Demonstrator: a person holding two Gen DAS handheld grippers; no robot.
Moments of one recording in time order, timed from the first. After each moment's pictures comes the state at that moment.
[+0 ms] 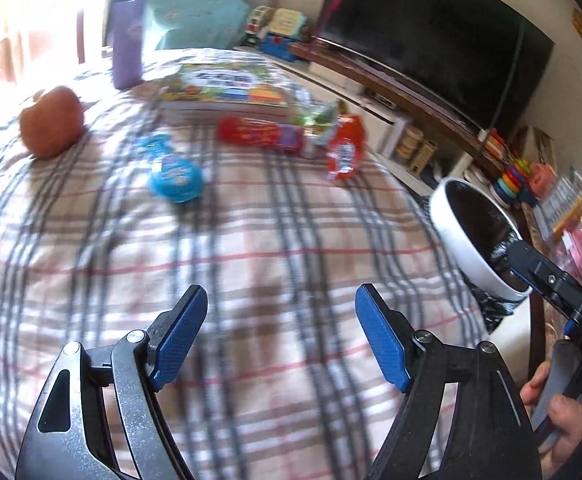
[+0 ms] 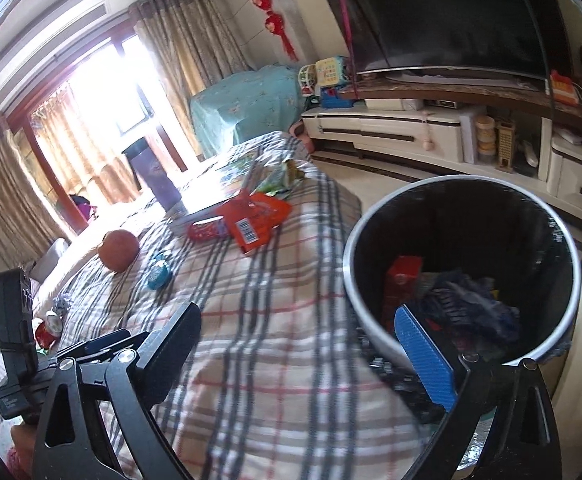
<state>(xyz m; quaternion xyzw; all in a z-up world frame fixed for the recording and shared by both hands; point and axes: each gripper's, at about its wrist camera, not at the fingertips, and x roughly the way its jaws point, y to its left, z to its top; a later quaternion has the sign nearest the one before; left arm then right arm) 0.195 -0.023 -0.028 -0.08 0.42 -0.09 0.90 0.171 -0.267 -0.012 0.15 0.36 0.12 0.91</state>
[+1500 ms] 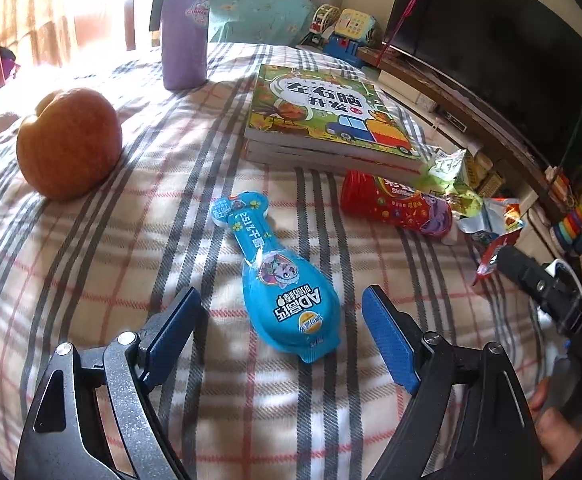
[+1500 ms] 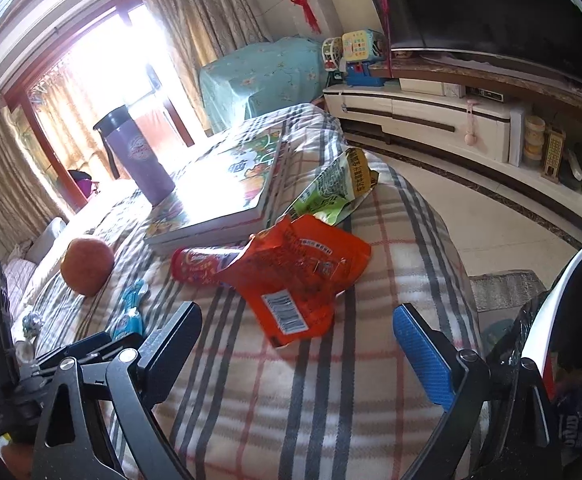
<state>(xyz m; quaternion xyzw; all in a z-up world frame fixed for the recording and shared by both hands) 0.314 0.036 -0.057 -0.08 0.43 0.00 0.90 0.307 -0.196 -0.053 0.13 0.39 0.14 0.90</state>
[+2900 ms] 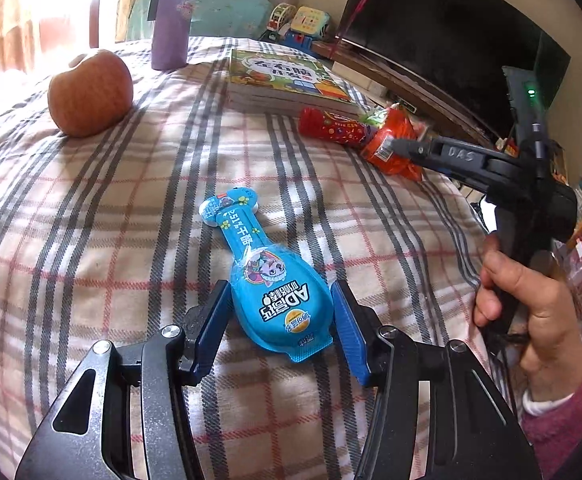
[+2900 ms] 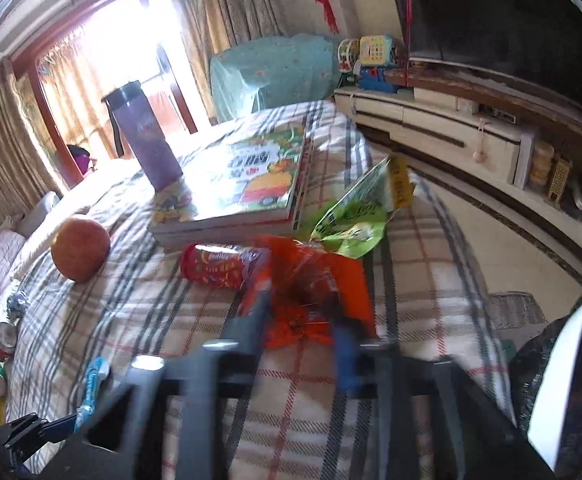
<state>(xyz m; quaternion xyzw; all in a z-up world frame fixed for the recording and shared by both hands) 0.214 0.049 -0.057 -0.09 0.42 -0.09 0.90 0.322 -0.157 -0.053 0.07 0.40 0.15 0.90</state>
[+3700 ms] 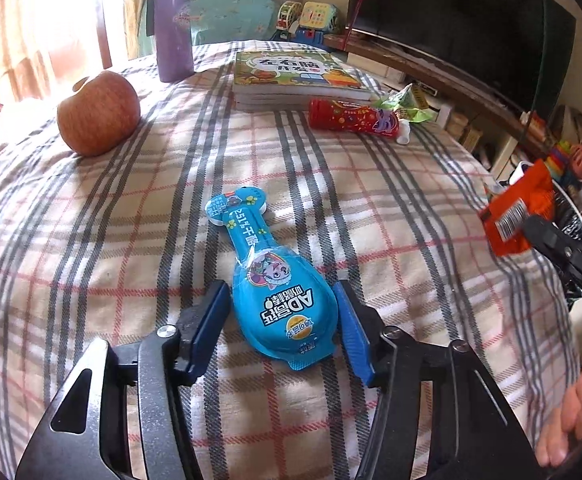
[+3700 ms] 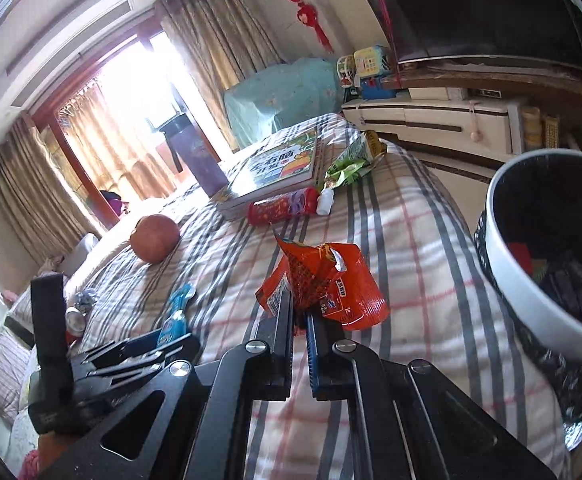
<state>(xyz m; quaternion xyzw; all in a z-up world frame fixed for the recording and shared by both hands) 0.219 0.030 -0.062 -0.01 0.43 -0.03 0.90 0.183 -0.200 -0.038 0.17 0.35 0.18 0.90</state>
